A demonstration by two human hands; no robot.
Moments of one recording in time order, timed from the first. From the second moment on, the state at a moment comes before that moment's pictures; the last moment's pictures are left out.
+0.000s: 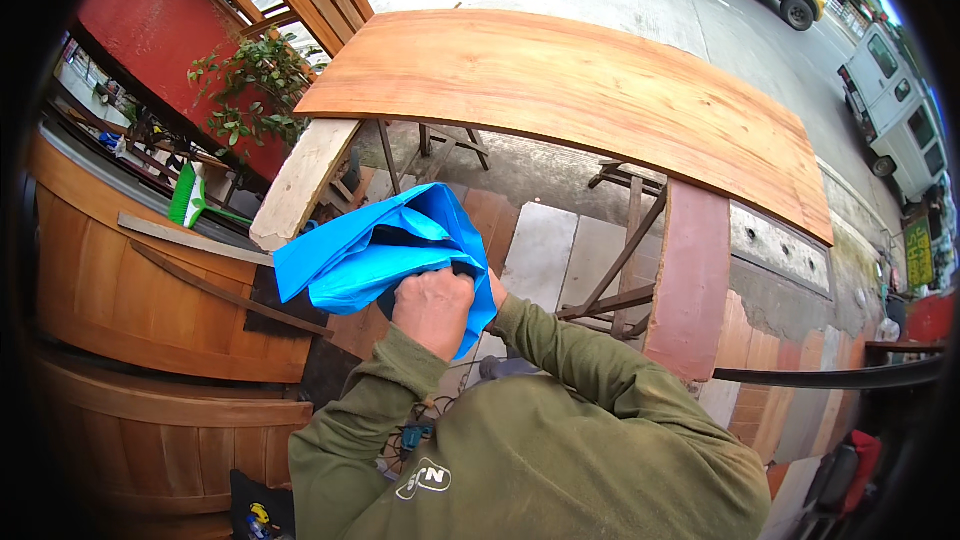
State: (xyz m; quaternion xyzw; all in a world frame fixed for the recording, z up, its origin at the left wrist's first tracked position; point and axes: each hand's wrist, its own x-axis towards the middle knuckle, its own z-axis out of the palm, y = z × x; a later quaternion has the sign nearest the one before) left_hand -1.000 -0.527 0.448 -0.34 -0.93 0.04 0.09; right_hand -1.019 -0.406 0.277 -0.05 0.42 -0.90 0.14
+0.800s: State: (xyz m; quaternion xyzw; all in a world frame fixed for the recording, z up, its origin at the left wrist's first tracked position) left_hand -1.423 -0.380 0.422 -0.59 -0.74 0.28 0.15; right_hand -1.411 -0.305 0.282 0.05 0.17 -0.98 -0.06
